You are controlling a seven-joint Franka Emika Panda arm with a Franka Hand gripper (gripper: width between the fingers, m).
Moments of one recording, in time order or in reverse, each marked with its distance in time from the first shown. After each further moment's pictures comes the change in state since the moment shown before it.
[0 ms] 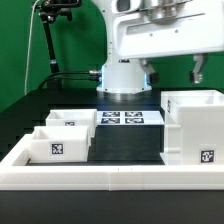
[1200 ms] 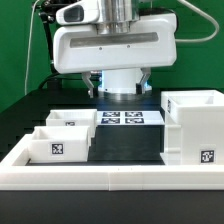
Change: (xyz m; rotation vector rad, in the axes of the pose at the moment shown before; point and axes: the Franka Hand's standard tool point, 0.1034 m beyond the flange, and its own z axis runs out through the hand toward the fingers) arm 0.033 0.079 0.012 -0.103 0.007 -0.598
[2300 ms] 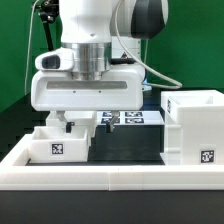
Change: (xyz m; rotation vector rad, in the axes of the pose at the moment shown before) arm -0.036 0.057 0.078 -0.056 -0.024 -0.004
